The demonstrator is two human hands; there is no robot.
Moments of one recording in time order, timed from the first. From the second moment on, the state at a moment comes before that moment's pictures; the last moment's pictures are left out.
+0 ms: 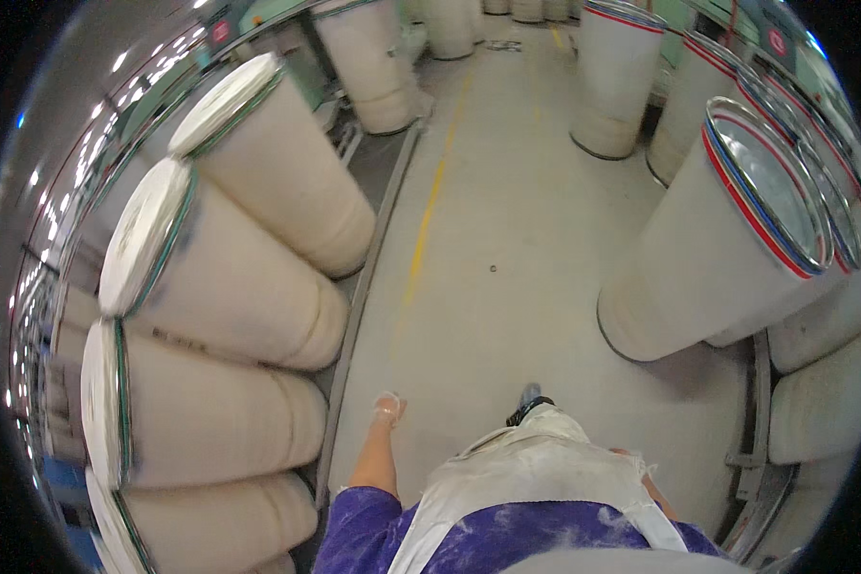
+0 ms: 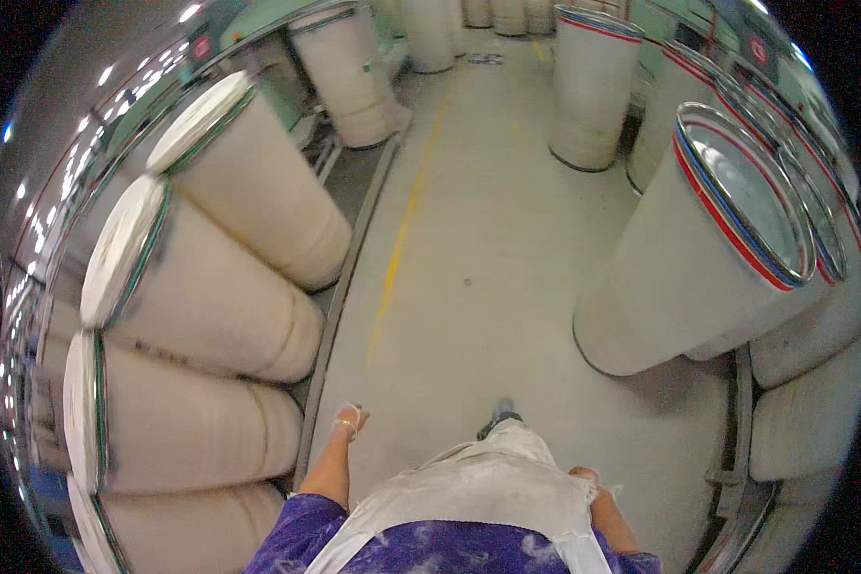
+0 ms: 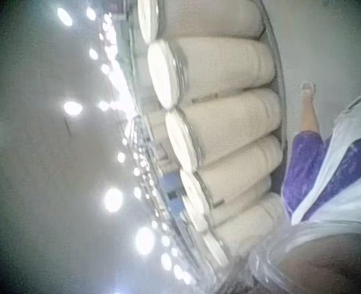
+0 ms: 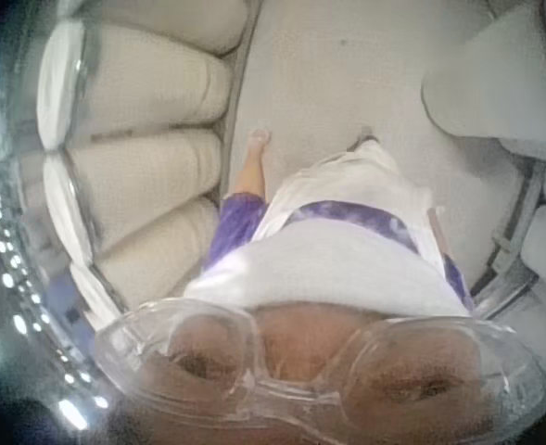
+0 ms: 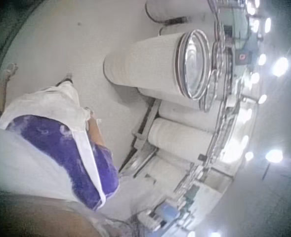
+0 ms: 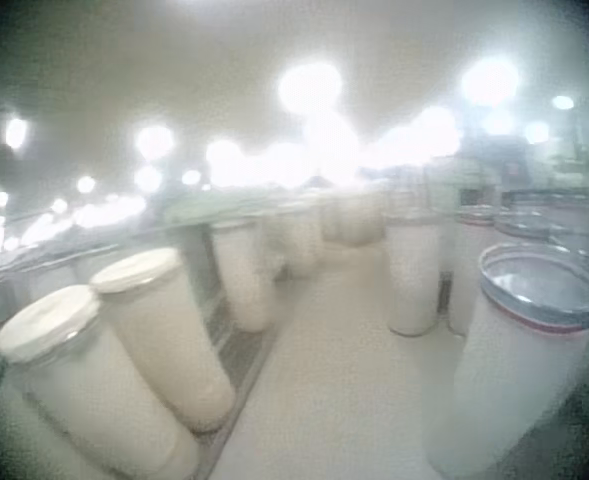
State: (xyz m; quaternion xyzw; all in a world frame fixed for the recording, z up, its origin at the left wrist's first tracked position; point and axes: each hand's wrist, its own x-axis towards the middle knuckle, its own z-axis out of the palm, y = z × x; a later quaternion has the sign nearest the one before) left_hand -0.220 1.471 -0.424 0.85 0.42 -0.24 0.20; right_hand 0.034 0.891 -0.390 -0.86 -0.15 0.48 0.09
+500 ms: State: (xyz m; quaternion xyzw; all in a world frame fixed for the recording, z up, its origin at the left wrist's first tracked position) left_hand 0.007 1.591 -0.465 0.90 0.19 -0.30 0.26; right_hand 0.371 1.054 -0.460 -0.89 -0.24 0.37 -0.12
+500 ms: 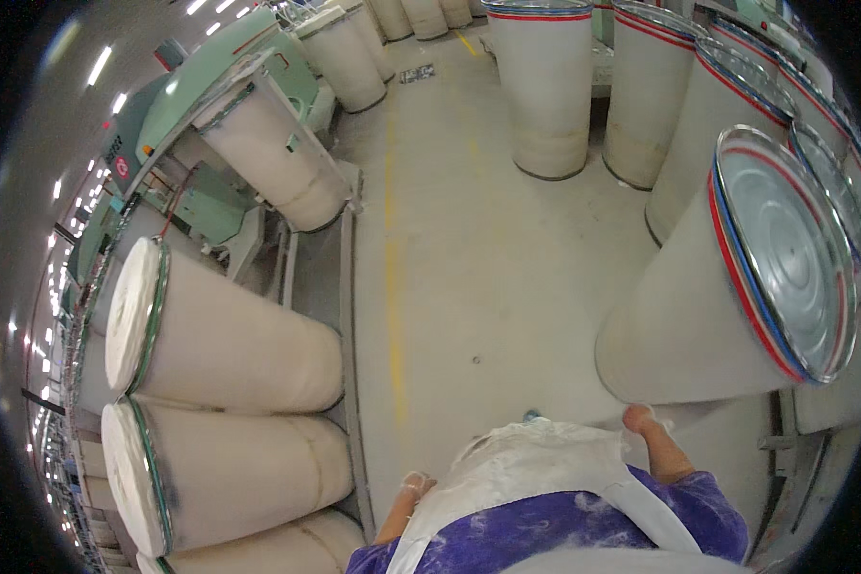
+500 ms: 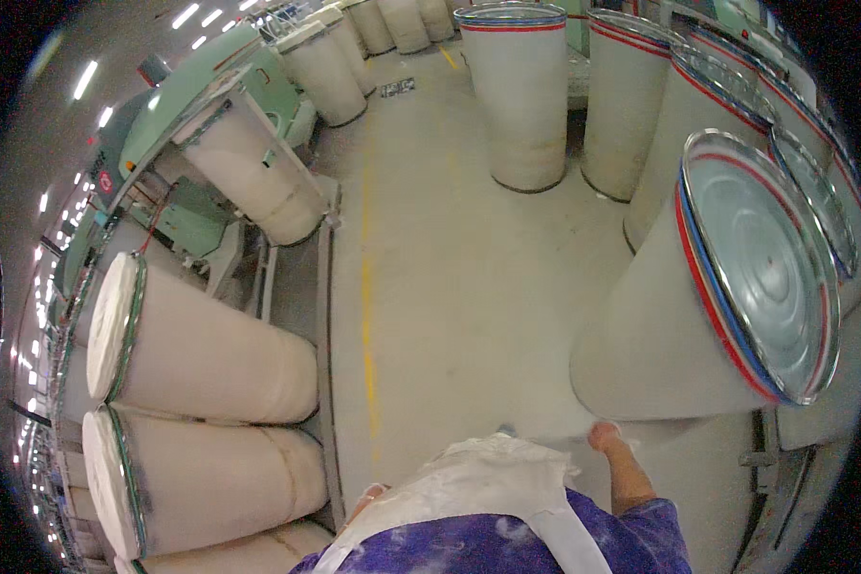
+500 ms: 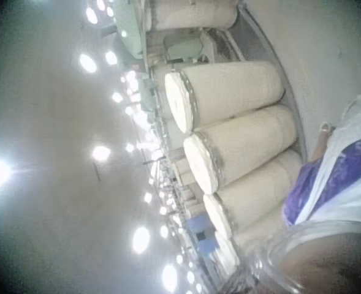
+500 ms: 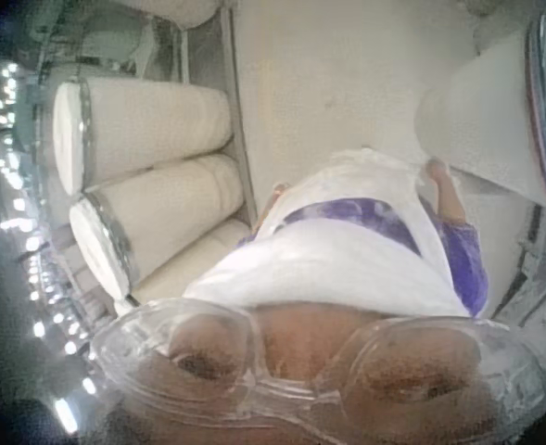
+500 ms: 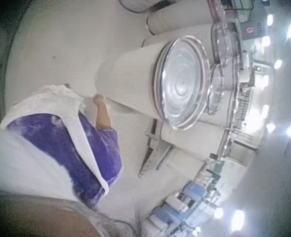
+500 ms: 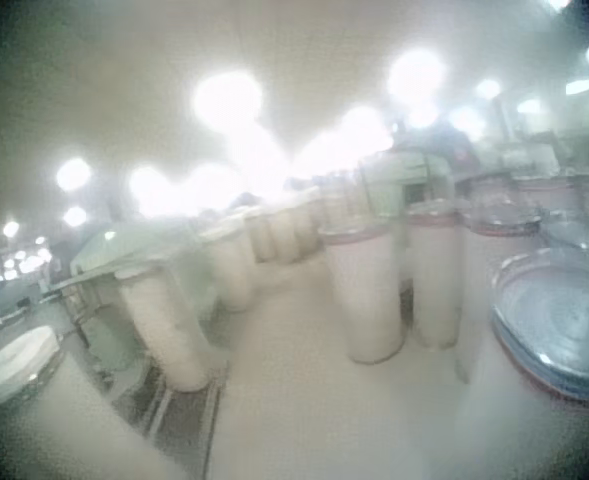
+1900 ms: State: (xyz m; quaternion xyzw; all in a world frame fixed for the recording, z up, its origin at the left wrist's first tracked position) left_hand 1.032 2.176 -0.516 0.77 0.36 -0.33 0.41; right_hand 1.487 1.679 -0.365 -0.94 -0.13 0.29 0.12
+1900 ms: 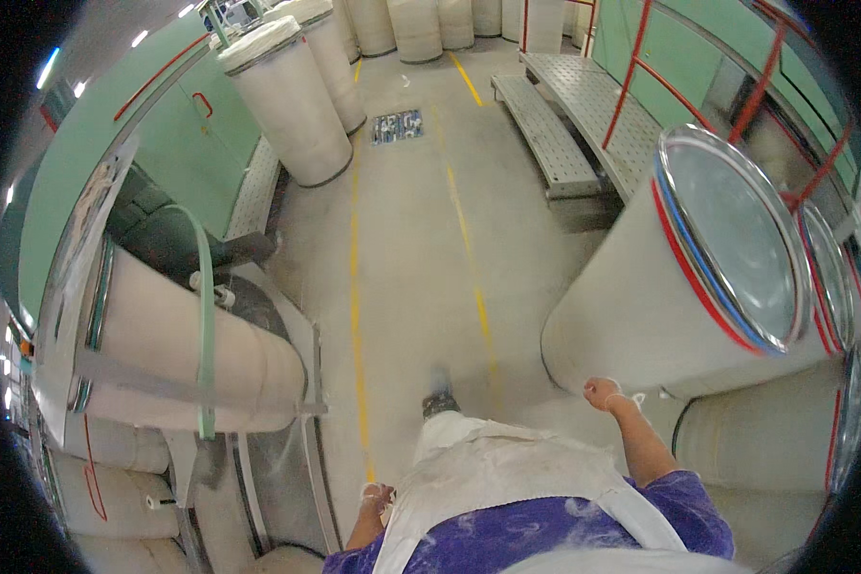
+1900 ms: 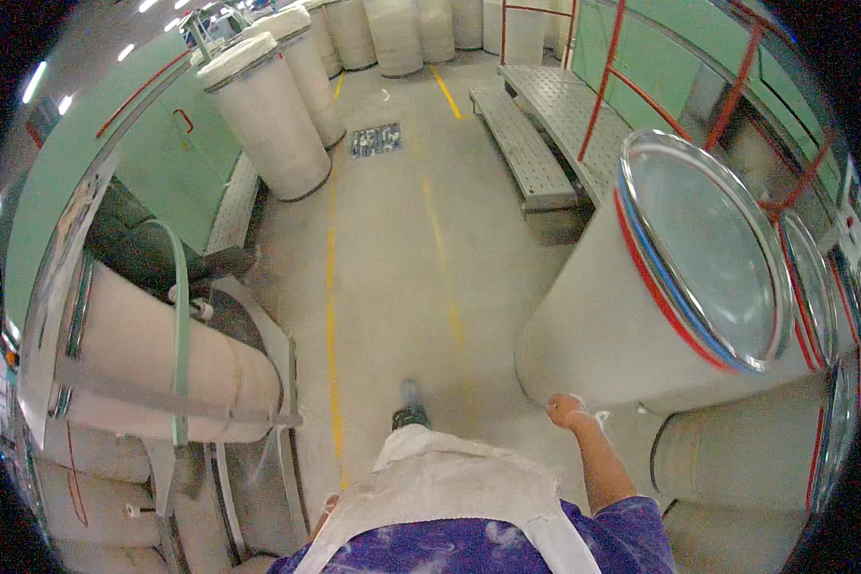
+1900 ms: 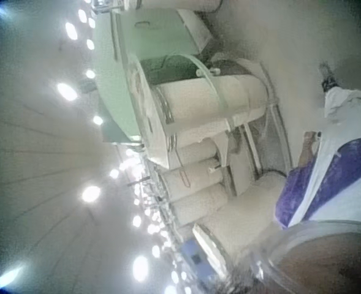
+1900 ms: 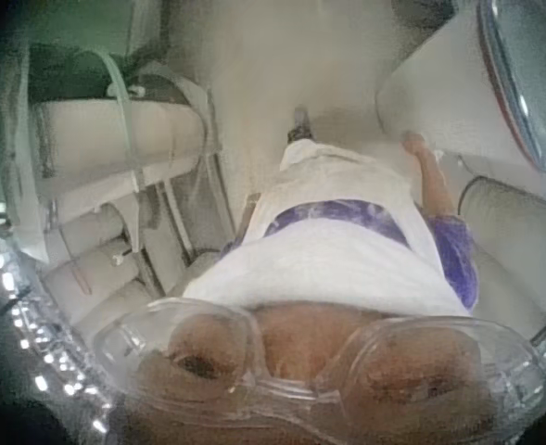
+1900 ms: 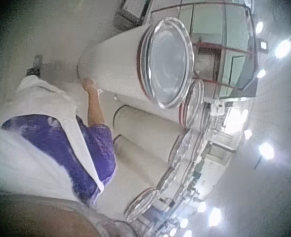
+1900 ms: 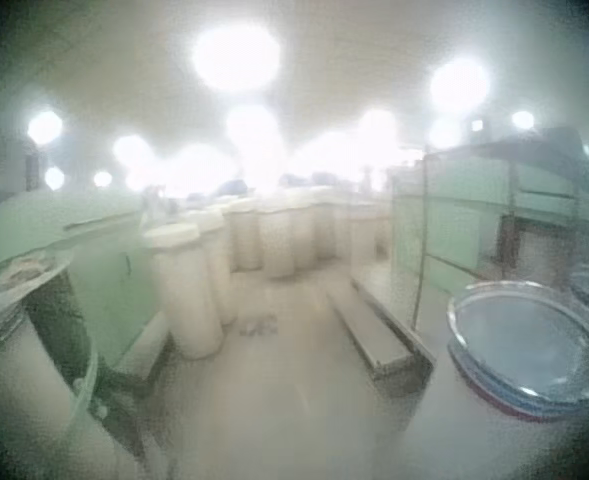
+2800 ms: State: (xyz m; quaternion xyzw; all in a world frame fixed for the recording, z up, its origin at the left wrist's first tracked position) left_hand 1.995 2.593 -0.442 0.84 0.24 -0.45 0.19; right_hand 2.151 1.959 -0.443 -0.92 -0.14 0.36 0.00
